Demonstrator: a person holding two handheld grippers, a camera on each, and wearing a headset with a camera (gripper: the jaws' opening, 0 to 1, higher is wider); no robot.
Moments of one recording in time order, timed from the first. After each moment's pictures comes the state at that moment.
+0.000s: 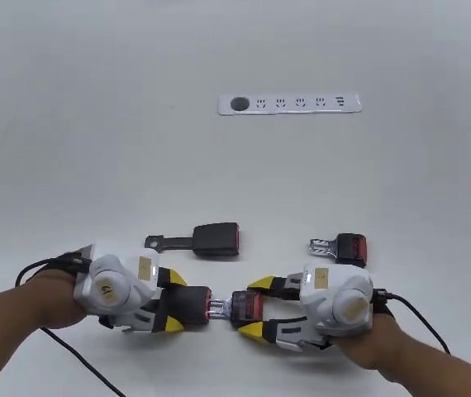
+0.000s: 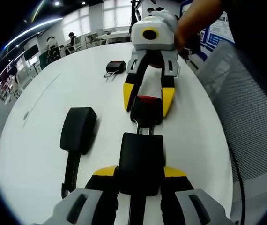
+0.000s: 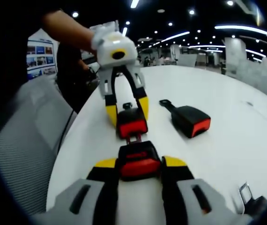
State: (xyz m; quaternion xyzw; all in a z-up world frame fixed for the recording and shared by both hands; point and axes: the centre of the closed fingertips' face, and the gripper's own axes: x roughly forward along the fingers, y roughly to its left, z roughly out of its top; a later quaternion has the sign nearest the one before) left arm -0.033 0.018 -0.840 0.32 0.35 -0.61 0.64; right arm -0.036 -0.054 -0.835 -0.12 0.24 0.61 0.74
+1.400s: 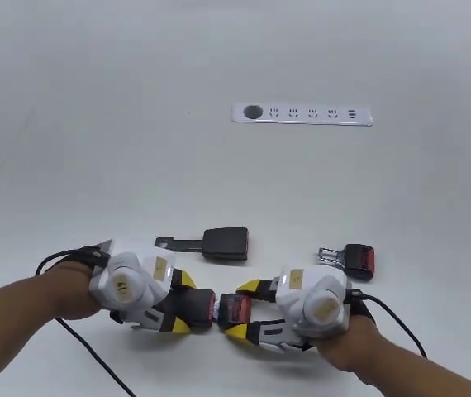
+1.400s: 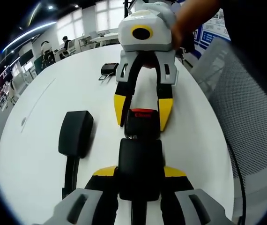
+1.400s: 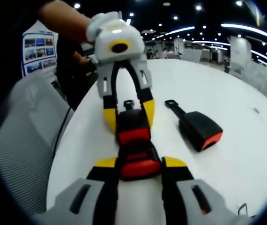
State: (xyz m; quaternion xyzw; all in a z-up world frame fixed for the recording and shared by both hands) left arm -0.035 0.017 -0.843 0.32 0.33 -0.62 0.63; right arm -0.034 -0.030 -0.837 -0.16 0.26 0.61 0.73
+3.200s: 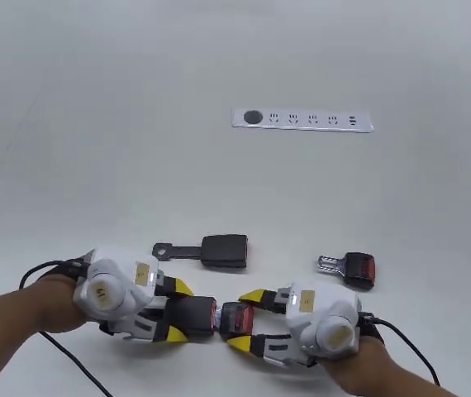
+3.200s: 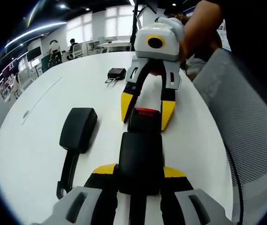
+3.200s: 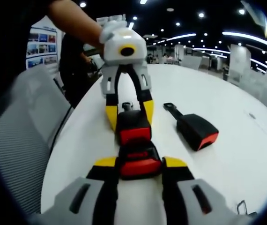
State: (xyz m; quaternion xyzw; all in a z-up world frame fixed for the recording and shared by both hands) left arm -0.036 0.016 -0.836 0.27 0.33 -0.62 0.66; right arm -0.036 -0.035 -0.836 -0.17 0.23 0.61 0.74
